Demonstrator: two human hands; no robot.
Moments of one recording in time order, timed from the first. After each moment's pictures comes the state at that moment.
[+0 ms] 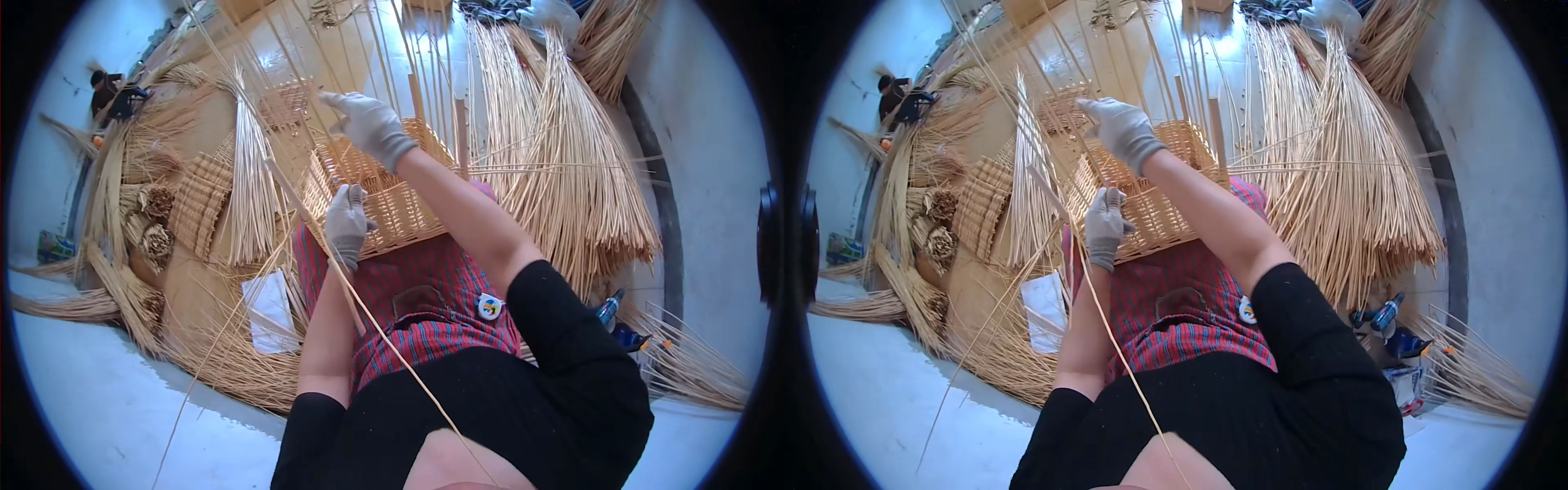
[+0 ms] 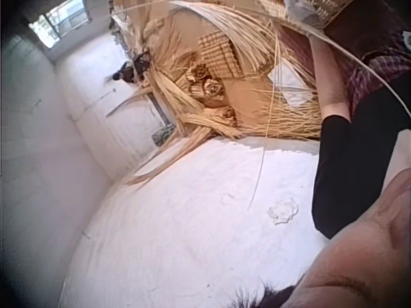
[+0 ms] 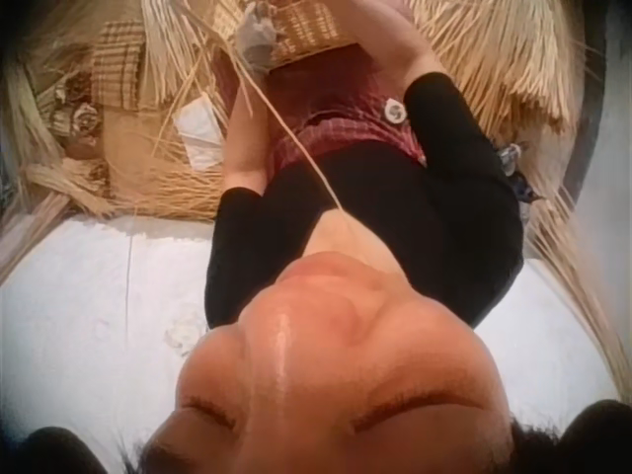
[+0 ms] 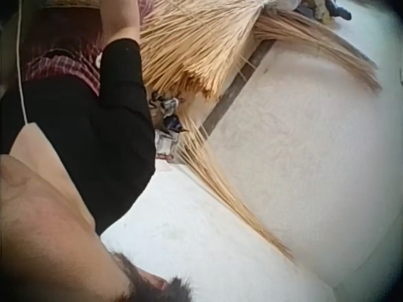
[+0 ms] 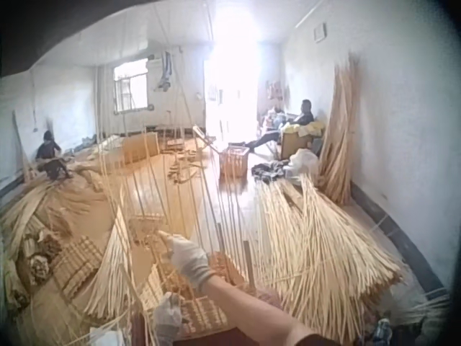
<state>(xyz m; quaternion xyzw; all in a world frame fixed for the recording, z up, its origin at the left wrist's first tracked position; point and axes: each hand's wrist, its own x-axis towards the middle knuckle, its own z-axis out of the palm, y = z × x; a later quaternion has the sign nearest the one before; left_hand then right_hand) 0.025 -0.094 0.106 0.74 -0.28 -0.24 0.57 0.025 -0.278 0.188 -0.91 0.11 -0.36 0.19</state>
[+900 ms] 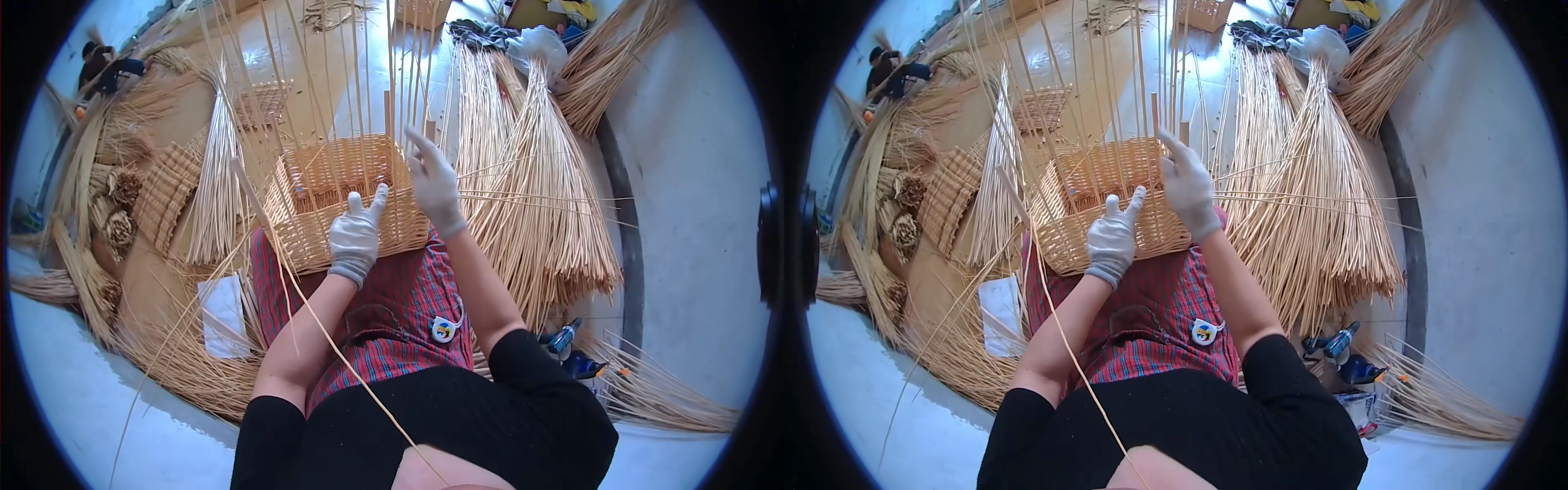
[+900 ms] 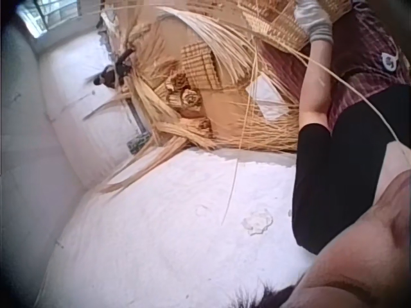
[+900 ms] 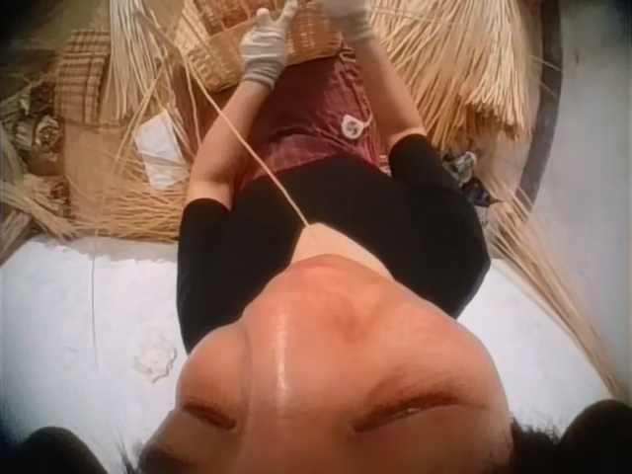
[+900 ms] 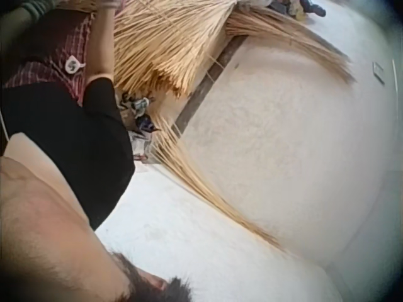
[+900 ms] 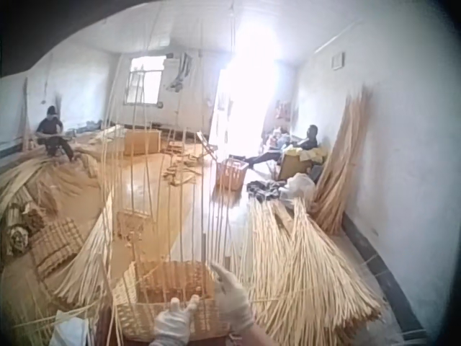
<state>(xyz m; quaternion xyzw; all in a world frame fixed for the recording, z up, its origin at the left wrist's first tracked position) -0.042 -0.127 0.126 0.86 -0.50 0.04 0.06 -0.130 -0.288 0.154 -0.82 0.22 -0.44 0.27</state>
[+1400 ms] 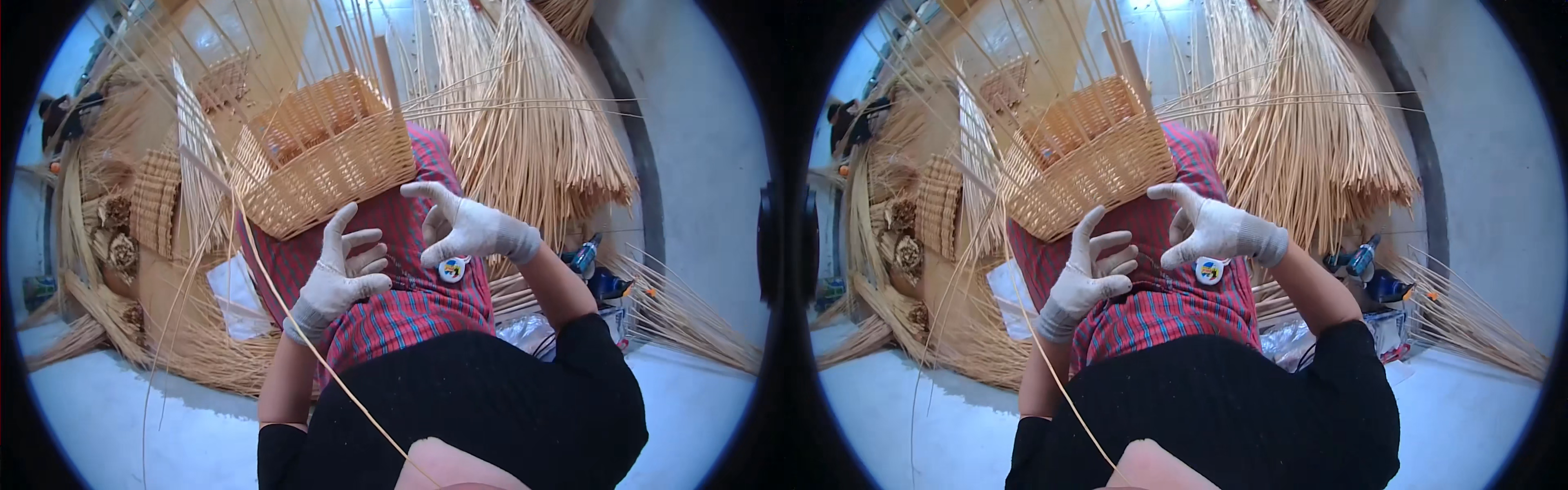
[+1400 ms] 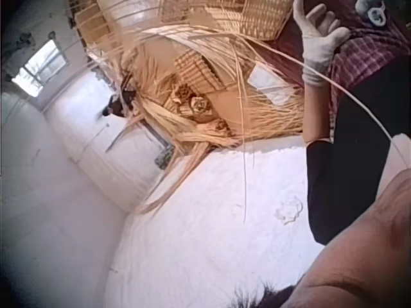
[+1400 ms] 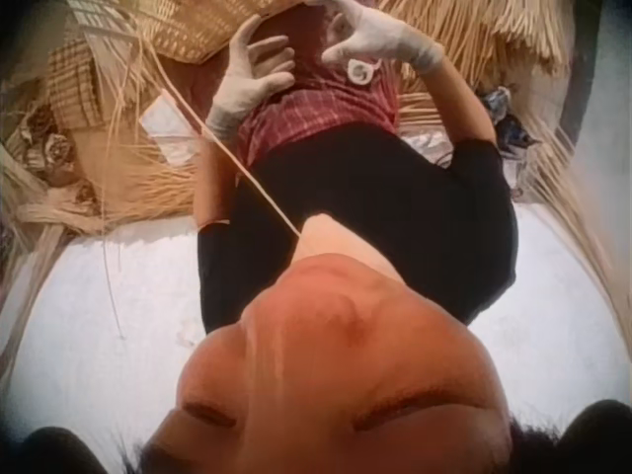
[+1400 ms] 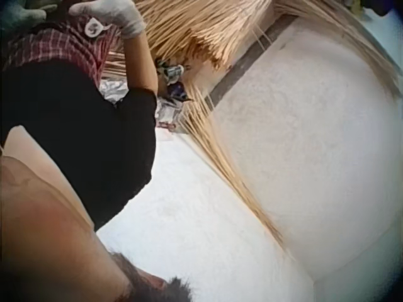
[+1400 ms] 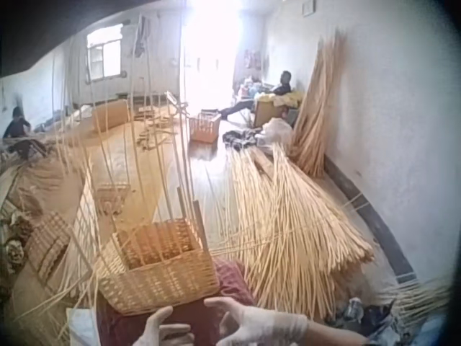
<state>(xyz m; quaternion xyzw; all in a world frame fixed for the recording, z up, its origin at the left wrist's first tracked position) -0.077 -0.008 0.175 0.48 -0.21 -0.64 0.56 -0.276 -0.205 0.198 -0.70 0.23 0.08 0.67</state>
